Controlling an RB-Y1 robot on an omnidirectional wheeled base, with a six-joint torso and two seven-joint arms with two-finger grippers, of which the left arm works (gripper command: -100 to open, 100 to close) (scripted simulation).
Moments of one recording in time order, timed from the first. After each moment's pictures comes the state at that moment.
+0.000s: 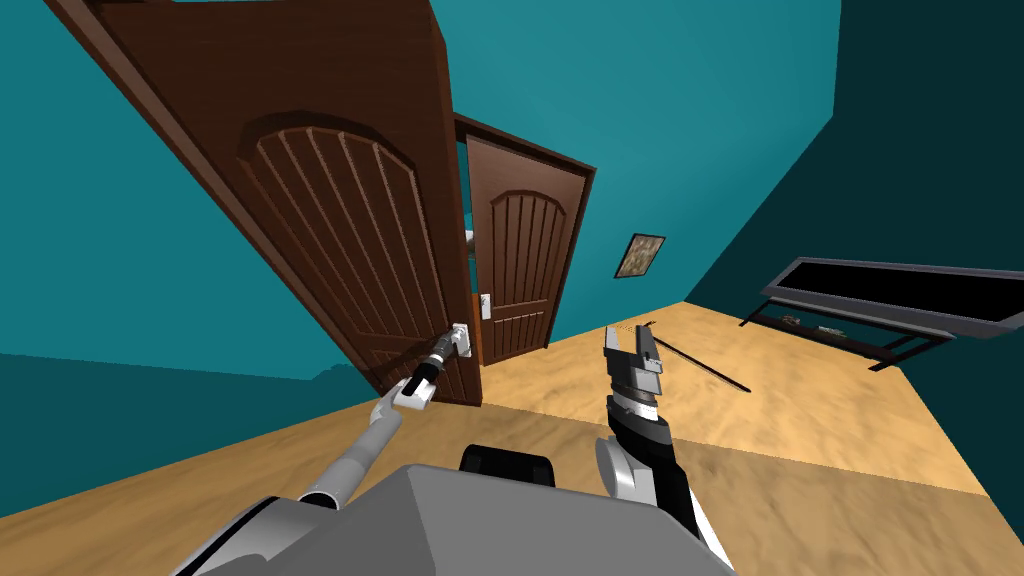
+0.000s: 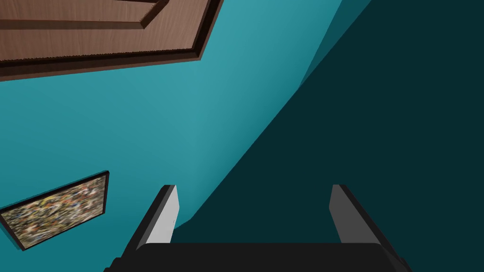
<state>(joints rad) -0.08 0.37 -0.01 -1.10 0.09 -0.39 0.27</state>
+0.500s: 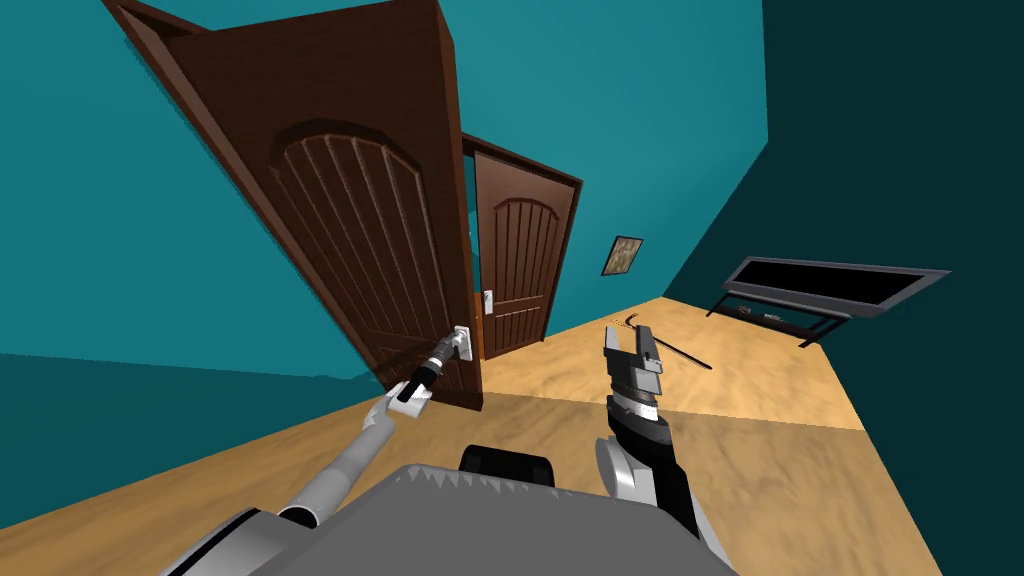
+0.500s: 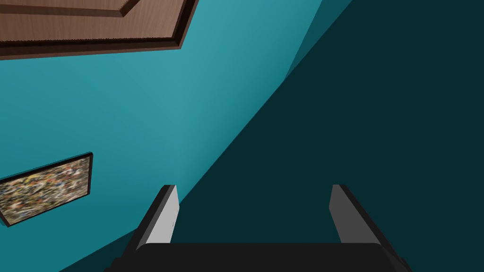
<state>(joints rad) -0.03 0.42 -0.08 -1.14 0.09 -0.41 0.32</state>
